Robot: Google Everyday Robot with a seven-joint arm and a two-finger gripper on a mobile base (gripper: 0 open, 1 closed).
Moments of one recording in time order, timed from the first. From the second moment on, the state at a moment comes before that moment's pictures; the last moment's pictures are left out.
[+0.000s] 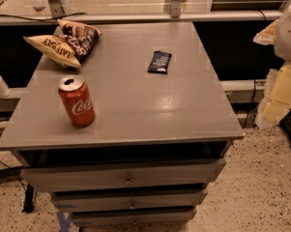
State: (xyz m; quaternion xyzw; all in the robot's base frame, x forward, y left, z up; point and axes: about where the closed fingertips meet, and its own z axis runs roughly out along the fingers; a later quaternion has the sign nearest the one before) arm 0.438 -0.215 0.981 -0.60 0.78 -0.04 0.17
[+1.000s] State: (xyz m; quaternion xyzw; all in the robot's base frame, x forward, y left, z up) arm 0.489 -0.192 0.983 -0.60 0.76 0.00 0.26
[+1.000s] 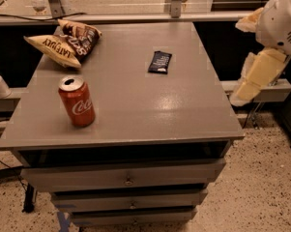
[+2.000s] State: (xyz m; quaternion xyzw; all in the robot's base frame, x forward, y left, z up) arm 0.595 -0.120 0.989 -0.59 0.71 0.12 0.37
